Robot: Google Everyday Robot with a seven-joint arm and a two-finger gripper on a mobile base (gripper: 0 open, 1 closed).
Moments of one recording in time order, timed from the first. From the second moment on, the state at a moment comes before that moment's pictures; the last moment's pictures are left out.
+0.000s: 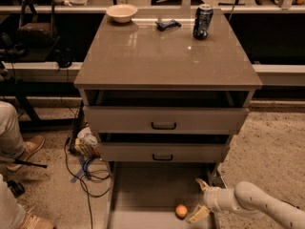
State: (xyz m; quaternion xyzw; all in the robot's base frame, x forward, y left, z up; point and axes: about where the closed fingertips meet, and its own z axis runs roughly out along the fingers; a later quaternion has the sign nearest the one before) arm 0.473 -0.179 0.297 -0.50 0.76 0.25 0.34
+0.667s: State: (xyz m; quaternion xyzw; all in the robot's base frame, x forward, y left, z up) arm 0.486 -0.165 0.249 -0.52 0.75 0.24 0.34
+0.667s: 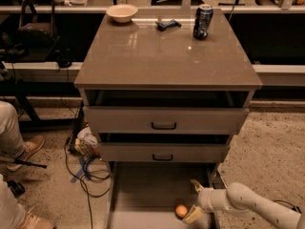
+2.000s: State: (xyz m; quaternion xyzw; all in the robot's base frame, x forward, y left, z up) arm 0.497 -0.147 0.153 -0.53 0.73 0.25 0.35
